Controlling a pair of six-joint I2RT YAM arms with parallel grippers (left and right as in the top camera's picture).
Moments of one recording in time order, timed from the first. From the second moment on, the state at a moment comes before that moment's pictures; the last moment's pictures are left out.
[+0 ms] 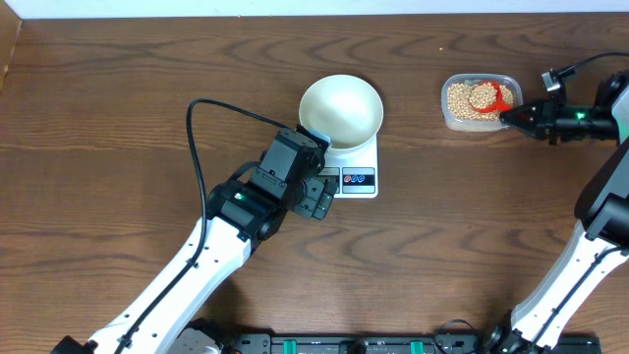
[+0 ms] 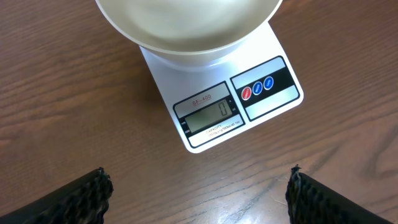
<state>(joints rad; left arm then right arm) -0.57 1.30 0.99 -0.65 -0.05 -0.07 -0.47 2.35 1.86 -1.34 -1.11 -0.43</state>
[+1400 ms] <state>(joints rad) -0.57 1.30 0.99 -0.65 -0.05 -0.07 -0.45 2.35 1.86 -1.70 -1.40 -0.79</state>
